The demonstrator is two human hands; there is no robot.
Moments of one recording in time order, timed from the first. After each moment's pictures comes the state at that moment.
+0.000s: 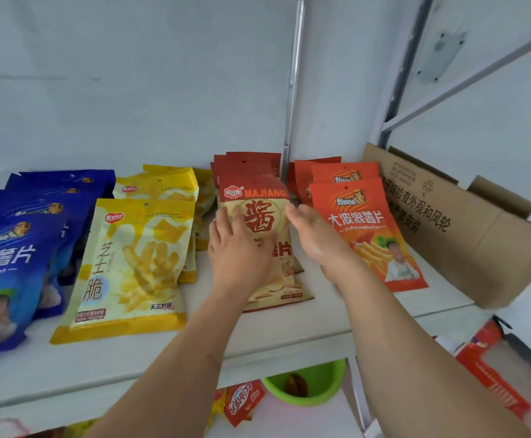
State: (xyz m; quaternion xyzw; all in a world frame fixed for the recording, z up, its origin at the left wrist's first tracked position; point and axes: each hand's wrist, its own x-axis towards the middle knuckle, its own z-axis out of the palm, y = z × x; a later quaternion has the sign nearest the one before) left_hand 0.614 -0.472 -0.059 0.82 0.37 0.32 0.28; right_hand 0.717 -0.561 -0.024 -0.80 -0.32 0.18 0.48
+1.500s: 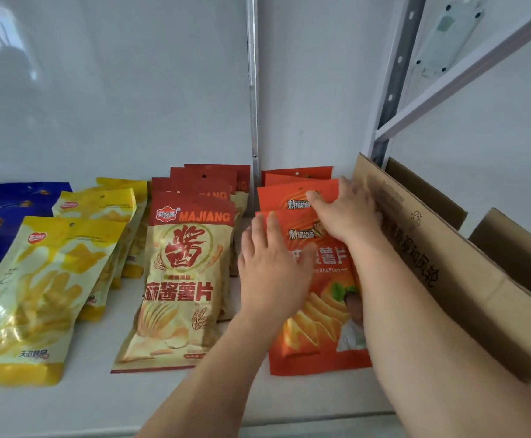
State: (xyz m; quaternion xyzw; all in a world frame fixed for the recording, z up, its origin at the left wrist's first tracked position) left_hand 0.769 -0.555 -0.045 0.84 0.39 0.28 0.24; right_hand 0.933 -0.564 -0.007 -0.90 -0.32 0.00 0.31
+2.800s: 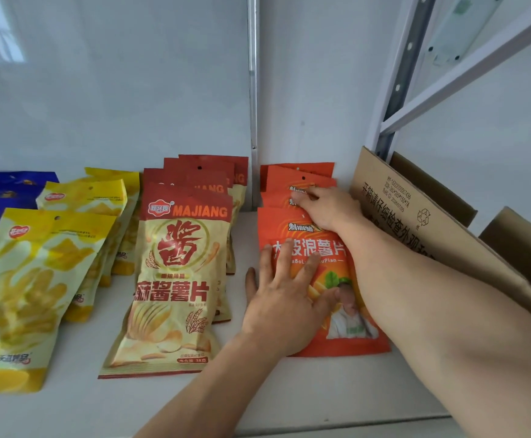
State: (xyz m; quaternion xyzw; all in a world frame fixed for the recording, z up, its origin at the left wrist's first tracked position) left_hand 0.763 -0.561 -0.077 0.93 0.31 0.08 0.15; right_hand 0.976 -0.513 -0.034 -0.89 -0.41 0.03 0.18
